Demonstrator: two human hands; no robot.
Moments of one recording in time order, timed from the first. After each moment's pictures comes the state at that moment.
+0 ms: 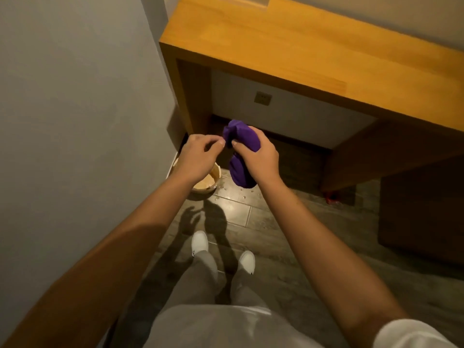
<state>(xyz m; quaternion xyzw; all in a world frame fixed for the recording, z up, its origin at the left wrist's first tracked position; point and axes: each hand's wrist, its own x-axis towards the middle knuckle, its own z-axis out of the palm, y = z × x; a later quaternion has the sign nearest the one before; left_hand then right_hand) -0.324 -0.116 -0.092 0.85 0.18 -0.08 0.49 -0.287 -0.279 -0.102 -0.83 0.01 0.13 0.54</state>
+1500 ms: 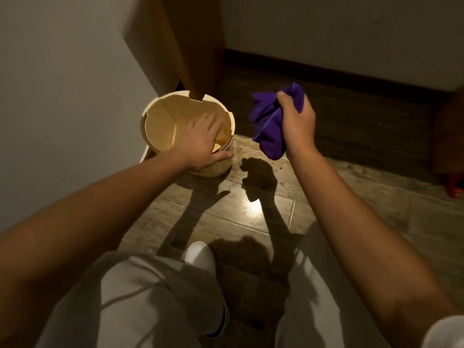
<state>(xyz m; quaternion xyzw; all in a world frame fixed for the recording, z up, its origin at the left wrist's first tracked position) -0.280 -0.085 -0.656 0.98 -0.06 -0.16 0.05 -0.212 -0.304 -0.644 -0.71 0.13 0.09 0.69</state>
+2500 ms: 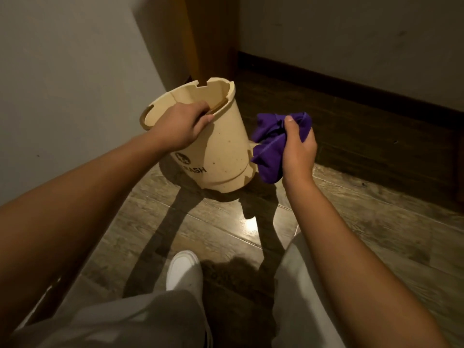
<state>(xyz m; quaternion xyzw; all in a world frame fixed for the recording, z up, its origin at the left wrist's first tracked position) -0.285 -0.049 -0.679 0.98 0.00 0.01 0.18 -0.250 -0.299 -0.732 -0.68 0.14 0.08 0.72</state>
